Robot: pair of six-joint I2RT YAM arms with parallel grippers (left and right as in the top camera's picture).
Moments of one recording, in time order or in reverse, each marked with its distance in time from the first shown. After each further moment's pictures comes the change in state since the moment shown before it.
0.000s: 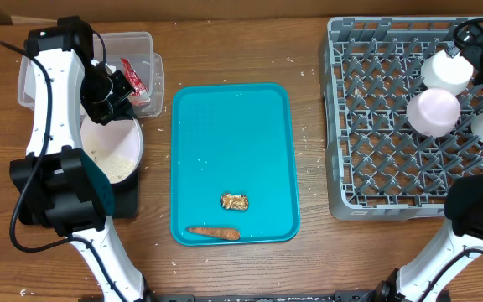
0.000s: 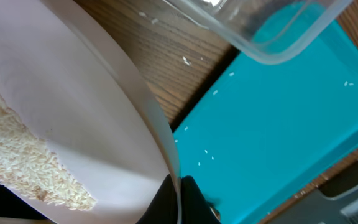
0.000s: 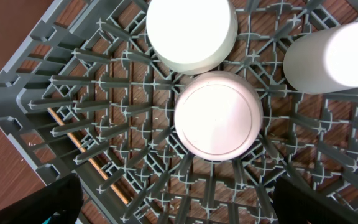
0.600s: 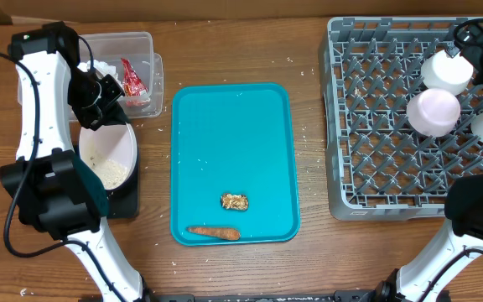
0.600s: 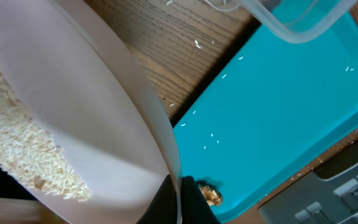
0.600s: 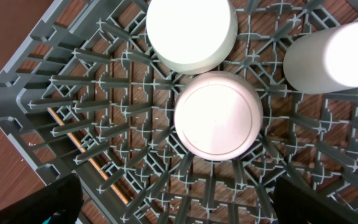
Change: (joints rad) left arm 0.050 -0.011 0.000 -0.064 0.042 0.056; right arm 0.000 0.000 0.000 0.000 0.000 0.000
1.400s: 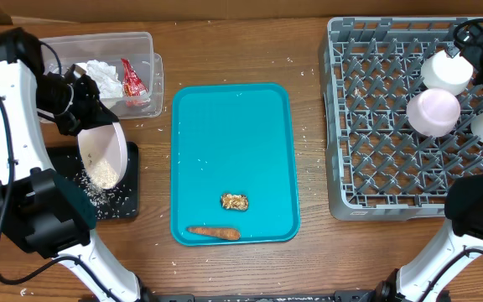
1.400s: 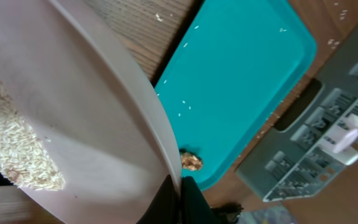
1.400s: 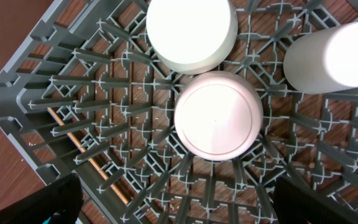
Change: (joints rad) left arm 0.125 -0.092 0.000 -0.095 0.198 0.203; right arm 0.000 0.000 0.000 0.000 0.000 0.000
